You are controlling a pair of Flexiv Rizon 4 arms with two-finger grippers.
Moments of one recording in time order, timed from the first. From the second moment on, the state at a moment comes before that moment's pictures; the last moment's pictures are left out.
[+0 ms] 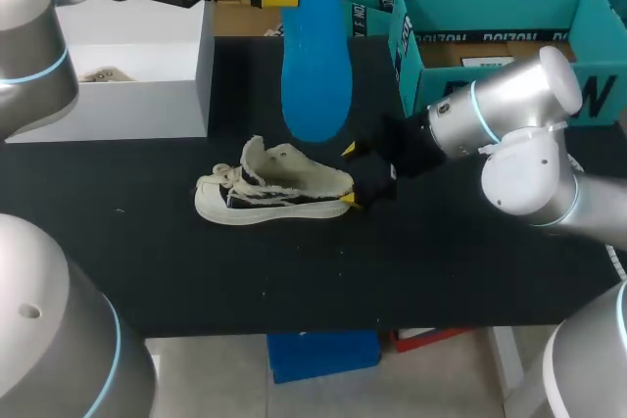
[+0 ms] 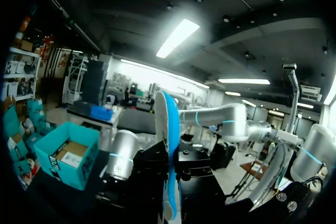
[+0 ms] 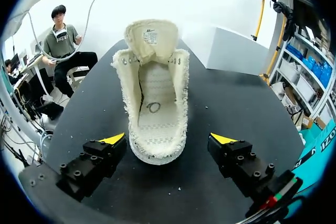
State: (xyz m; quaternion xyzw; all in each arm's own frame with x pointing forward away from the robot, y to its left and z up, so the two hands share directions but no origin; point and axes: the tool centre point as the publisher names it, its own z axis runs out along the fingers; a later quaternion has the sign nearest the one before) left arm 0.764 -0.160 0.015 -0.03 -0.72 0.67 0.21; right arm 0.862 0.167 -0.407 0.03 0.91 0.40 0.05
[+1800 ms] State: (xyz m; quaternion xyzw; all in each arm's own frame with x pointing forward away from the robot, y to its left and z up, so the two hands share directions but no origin) left arm 0.764 -0.160 0.015 -0.03 -0.72 0.67 0.21; right arm 0.883 0.253 -0.386 0.00 1.00 0.05 0.00
